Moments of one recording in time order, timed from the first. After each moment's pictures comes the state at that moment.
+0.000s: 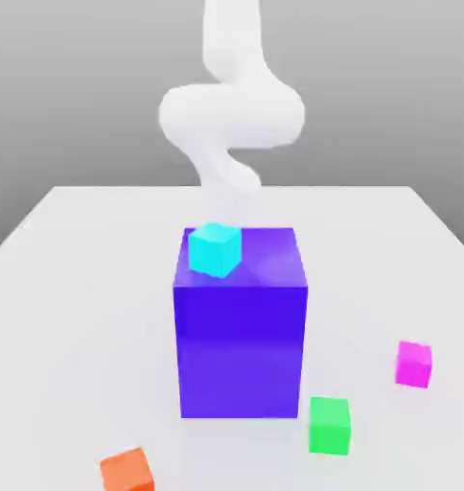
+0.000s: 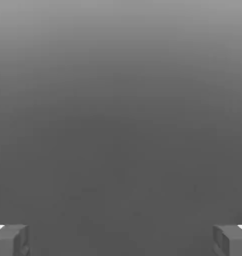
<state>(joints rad) 0.06 -0.71 0.01 -2.34 0.01 2.35 0.74</state>
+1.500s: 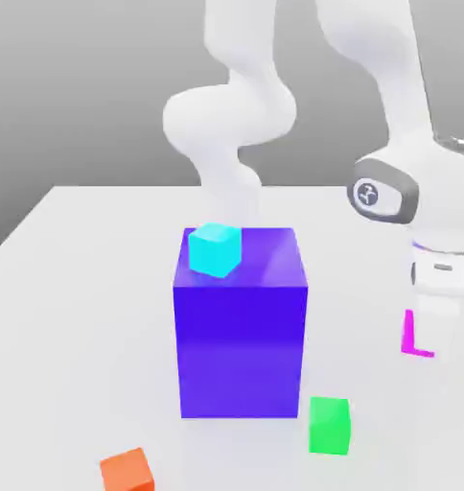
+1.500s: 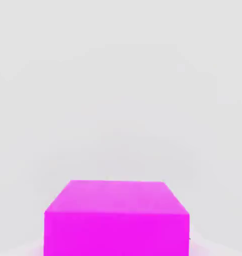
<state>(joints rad) 0.47 0.09 0.13 -2.68 -0.05 2.76 0.24</state>
